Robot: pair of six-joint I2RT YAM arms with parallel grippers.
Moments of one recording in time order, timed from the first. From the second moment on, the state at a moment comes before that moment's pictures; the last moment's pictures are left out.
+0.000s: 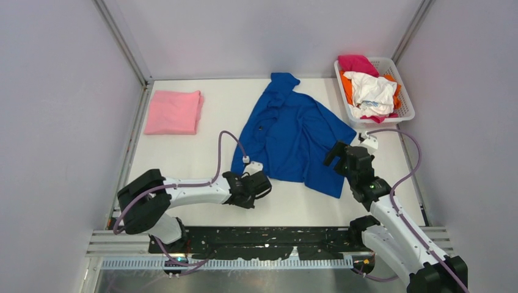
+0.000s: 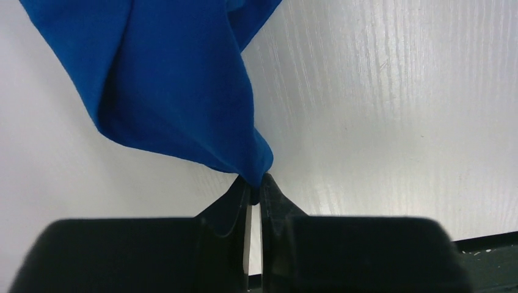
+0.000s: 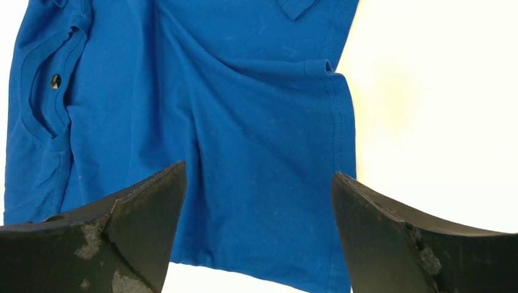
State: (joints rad) left arm -1.11 1.52 0.80 -0.56 -0.33 -0.79; right arm 0.29 0.75 0.44 -0.28 0.30 0.61
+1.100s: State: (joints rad) left arm -0.81 0.70 0.36 -0.08 -0.03 -0.71; right arm 0.39 0.78 0.44 -0.75 0.21 0.83
